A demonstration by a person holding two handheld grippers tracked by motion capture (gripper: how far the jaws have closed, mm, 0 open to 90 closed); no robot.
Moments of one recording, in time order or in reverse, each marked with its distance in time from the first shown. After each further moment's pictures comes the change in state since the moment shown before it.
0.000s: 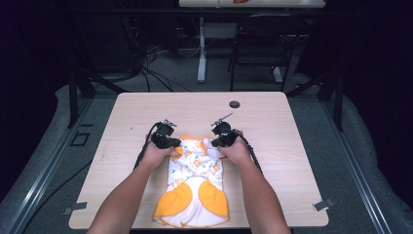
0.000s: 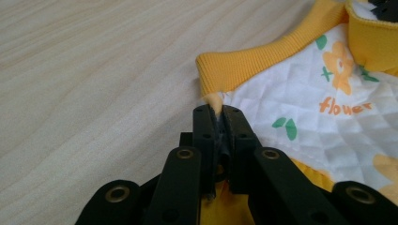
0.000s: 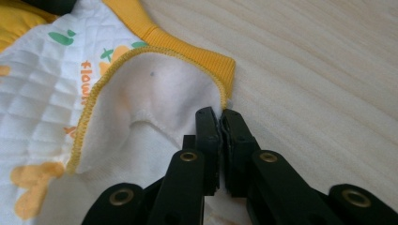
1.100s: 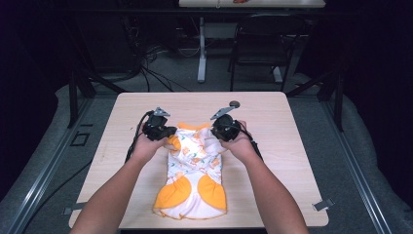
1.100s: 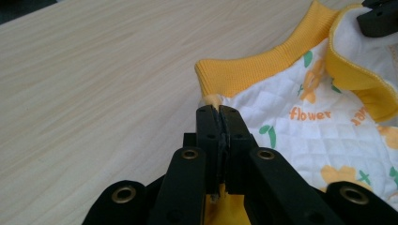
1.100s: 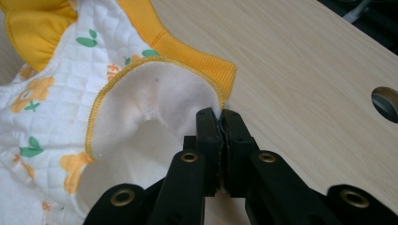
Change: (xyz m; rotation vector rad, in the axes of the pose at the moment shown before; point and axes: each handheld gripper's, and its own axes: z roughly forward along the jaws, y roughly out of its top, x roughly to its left) left arm -0.007 0.028 -0.068 -0.144 0.027 0.075; right arm 0.020 0.019 -0.065 -0.164 -0.099 -0.209
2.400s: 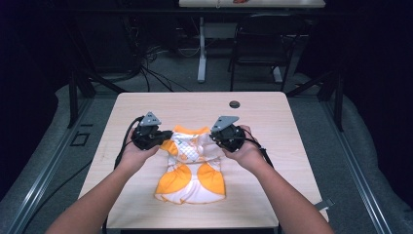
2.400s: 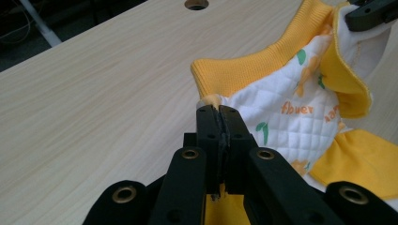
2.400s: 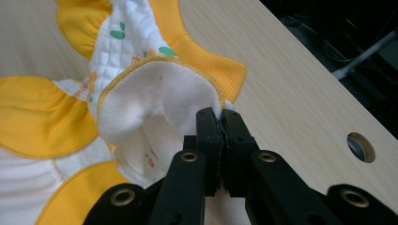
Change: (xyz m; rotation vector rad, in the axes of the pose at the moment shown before) left arm -0.021 -0.021 -0.054 -0.106 -0.069 0.096; right arm 0.037 -0.006 -0.058 -0.108 0.008 -0.208
